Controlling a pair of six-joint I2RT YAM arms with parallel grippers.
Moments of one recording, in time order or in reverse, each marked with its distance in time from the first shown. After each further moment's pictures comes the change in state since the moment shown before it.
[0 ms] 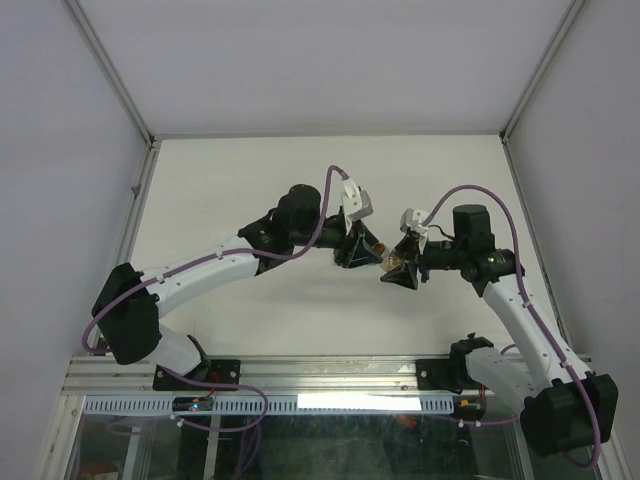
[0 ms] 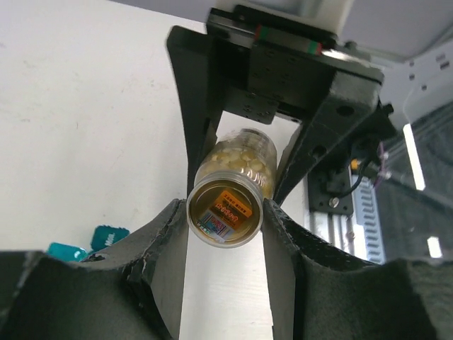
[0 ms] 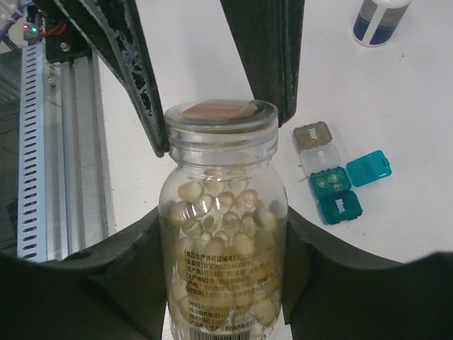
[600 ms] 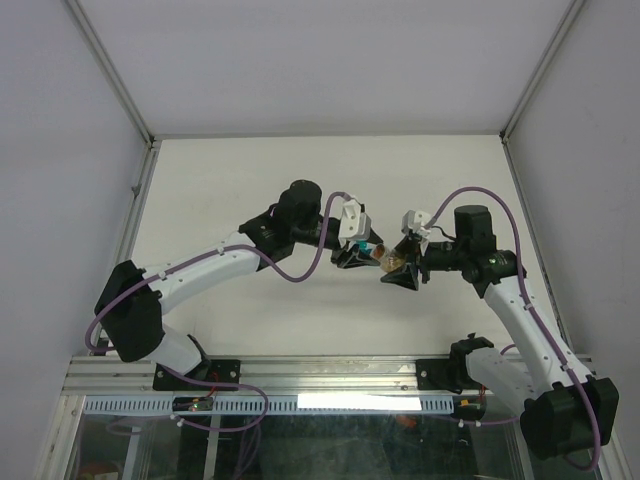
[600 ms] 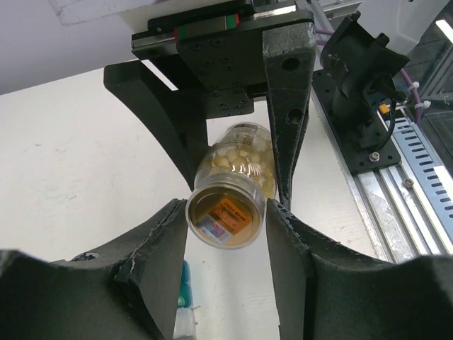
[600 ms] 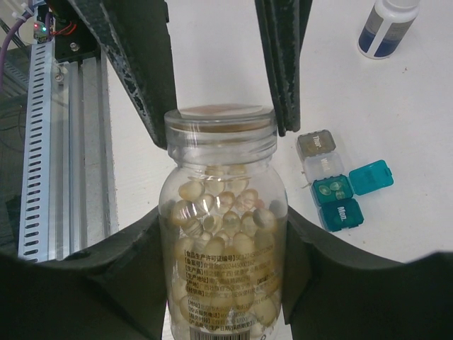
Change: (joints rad) left arm 0.023 0.018 0.036 -0.056 0.220 0.504; right arm -0.005 -0.014 0.000 -0.022 -0.039 -0.034
